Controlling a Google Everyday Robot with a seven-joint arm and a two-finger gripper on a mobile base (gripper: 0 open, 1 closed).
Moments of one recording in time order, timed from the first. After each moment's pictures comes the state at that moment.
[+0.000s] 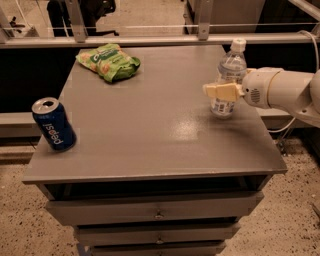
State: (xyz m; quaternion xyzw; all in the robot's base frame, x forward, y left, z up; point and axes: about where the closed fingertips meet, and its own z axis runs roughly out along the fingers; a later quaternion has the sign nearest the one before) arm 0.627 -0.193 0.905 -0.27 0.77 0.15 0.56
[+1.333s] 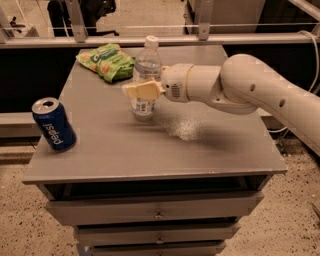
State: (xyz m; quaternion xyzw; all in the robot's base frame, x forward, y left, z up) arm 0.629 0.027 0.912 -0.37 0.69 0.33 0.53
